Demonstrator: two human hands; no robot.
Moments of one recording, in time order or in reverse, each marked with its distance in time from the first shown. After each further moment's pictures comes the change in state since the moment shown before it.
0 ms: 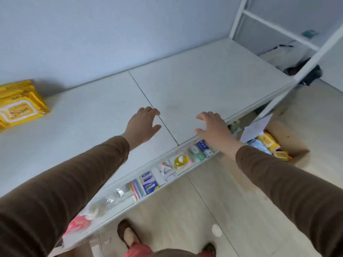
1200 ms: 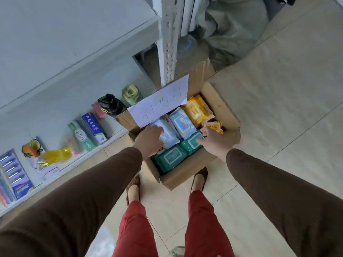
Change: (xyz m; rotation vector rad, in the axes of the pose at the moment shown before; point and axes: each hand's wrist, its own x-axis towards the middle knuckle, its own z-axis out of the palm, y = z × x) left_hand 0.274 0.478 0.495 -0.110 -0.643 -0.112; right_hand -0.015 0.719 0.037 0.429 -0.558 0.681
